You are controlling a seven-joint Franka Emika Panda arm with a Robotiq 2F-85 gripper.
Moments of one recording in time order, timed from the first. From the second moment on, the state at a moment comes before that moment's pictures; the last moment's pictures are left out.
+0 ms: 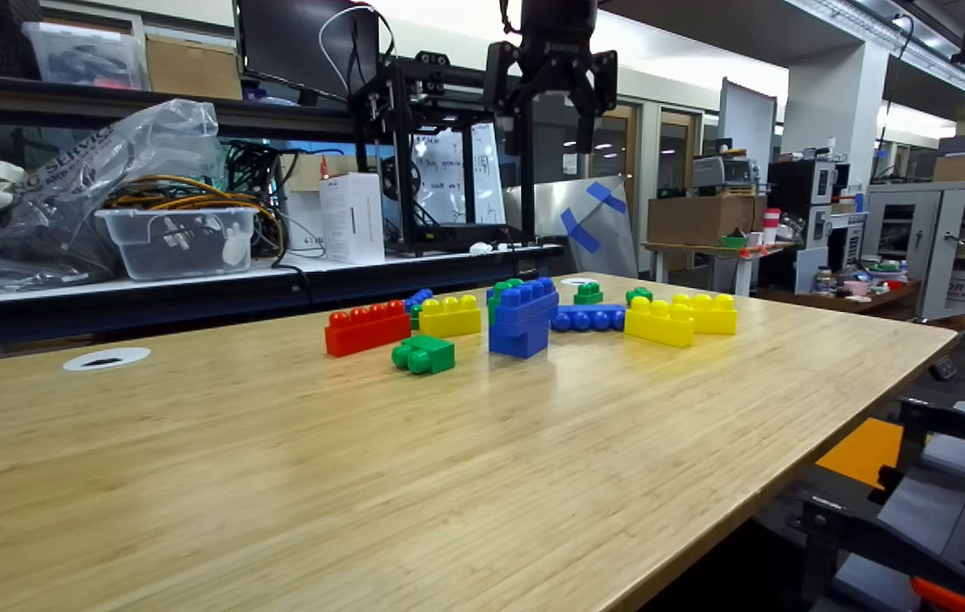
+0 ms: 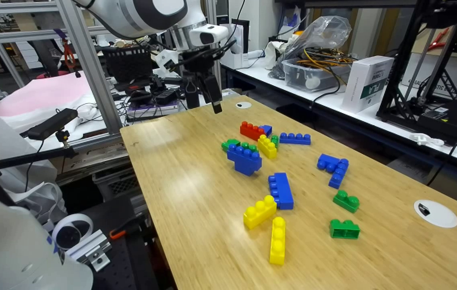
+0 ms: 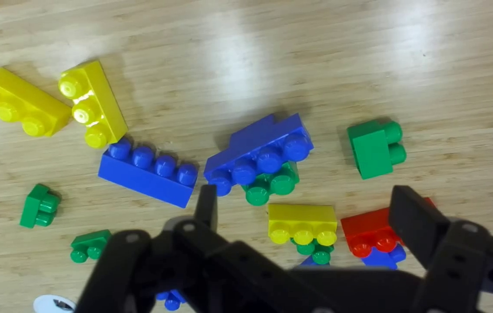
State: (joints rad) arm 0.03 -0.22 0.29 -2.39 -0.10 2.34 0.53
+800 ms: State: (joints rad) arm 0.03 0.06 0.18 -2.07 -0.10 2.33 0.43
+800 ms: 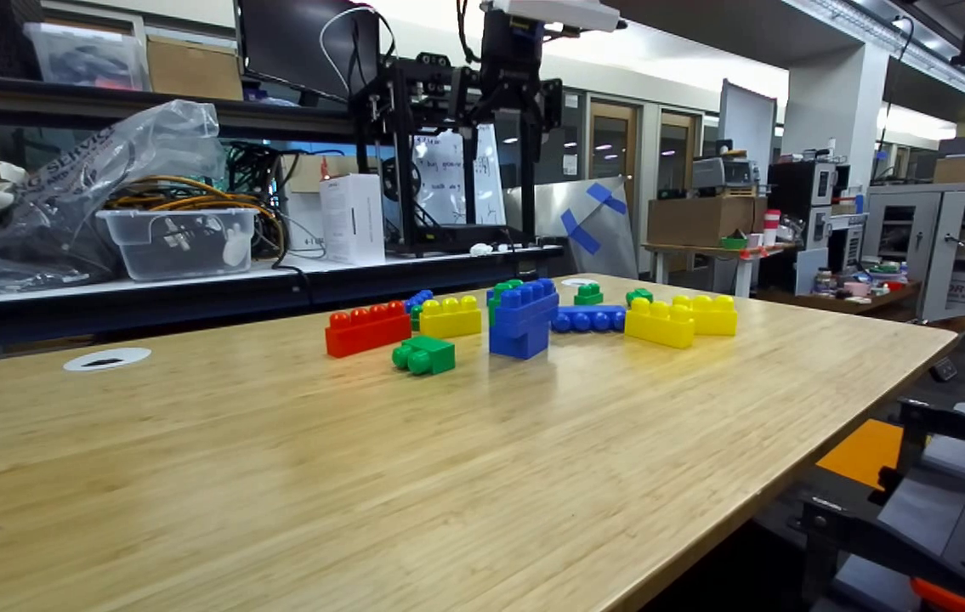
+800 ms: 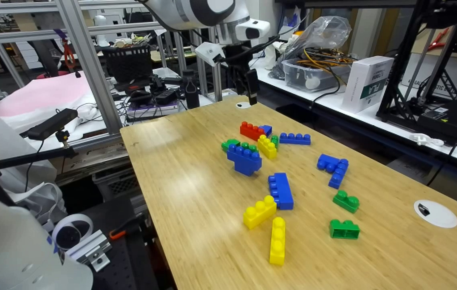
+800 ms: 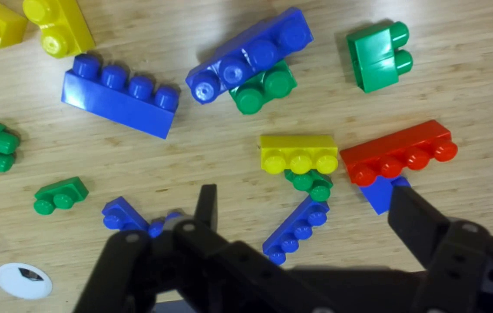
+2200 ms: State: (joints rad) arm 0.11 0.63 0.07 -1.56 -0.10 2.10 0.16
